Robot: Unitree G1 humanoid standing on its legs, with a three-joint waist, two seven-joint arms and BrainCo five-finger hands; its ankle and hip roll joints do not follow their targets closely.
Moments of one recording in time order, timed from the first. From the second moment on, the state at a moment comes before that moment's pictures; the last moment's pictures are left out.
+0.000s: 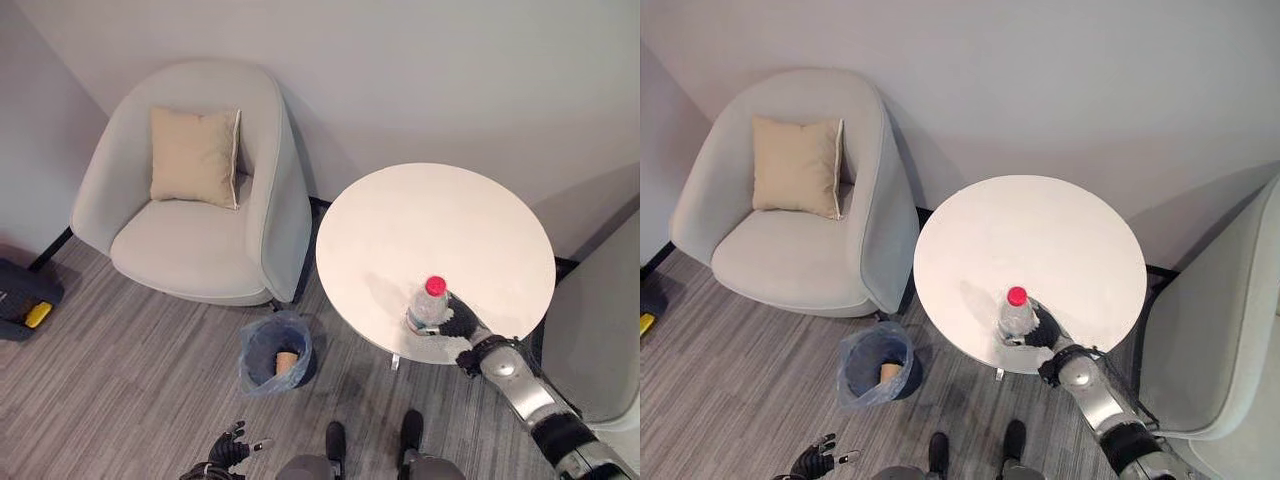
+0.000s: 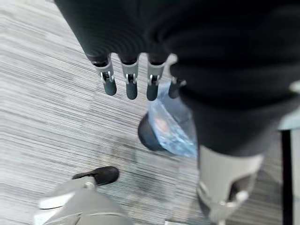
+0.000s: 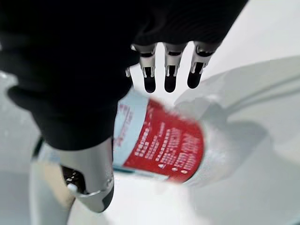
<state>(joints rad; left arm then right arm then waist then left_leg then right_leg) 0.12 0.27 -0.18 0.95 -0.17 -0.08 0.02 -0.25 -0.48 0.38 0.45 -0.05 -0.06 -0.06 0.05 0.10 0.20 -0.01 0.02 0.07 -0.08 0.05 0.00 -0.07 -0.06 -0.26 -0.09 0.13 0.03</state>
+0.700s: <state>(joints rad) 0.11 0.26 -0.15 0.94 -0.17 -0.07 0.03 -0.11 -0.48 0.21 0.19 0.05 -0.08 -0.10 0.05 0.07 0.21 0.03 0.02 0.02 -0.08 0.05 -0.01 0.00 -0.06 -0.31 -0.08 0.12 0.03</state>
